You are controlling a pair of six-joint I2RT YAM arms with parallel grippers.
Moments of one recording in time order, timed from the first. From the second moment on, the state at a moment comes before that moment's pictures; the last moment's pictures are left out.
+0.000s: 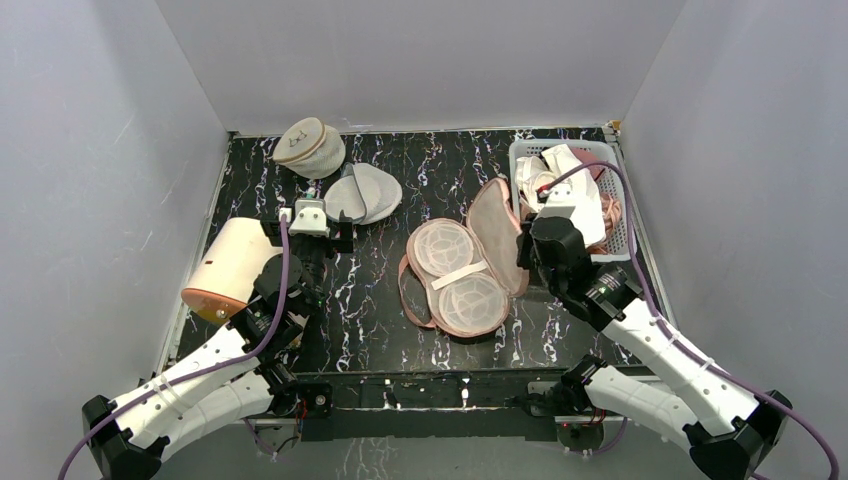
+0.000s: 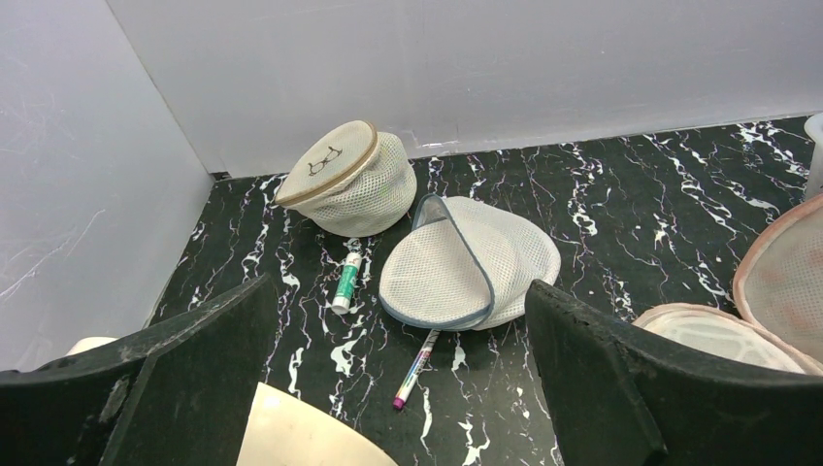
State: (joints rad) left arm -0.83 0.73 0.61 0.20 -0.83 0.22; right arm 0.65 0.84 0.86 -0.51 0.50 0.39
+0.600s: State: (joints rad) left arm -0.83 0.74 0.61 0.20 -0.83 0.22; right arm 0.69 1.02 0.85 -0.48 -0.08 0.20
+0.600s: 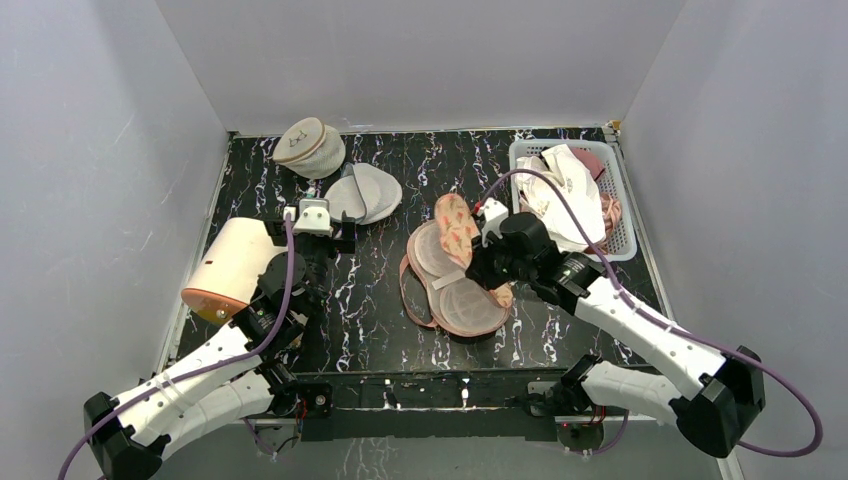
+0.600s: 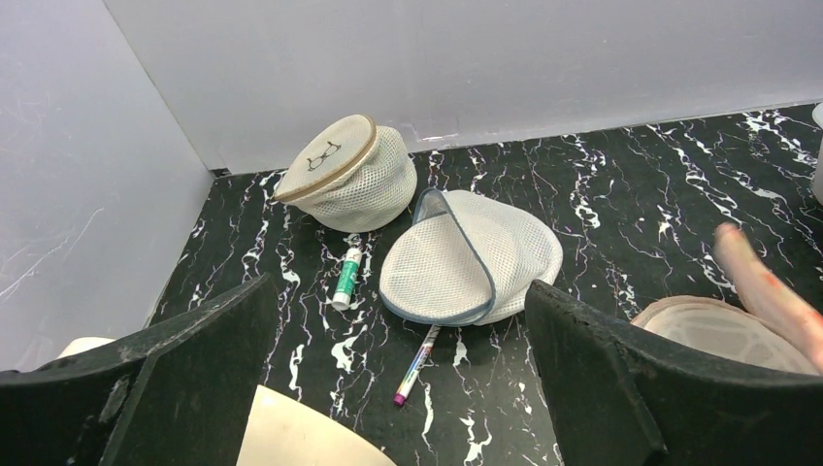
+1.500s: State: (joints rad) left arm -0.83 0.75 0.61 0.20 -0.83 0.21; right arm 0.77 1.32 0.68 -0.16 -0.39 0.28
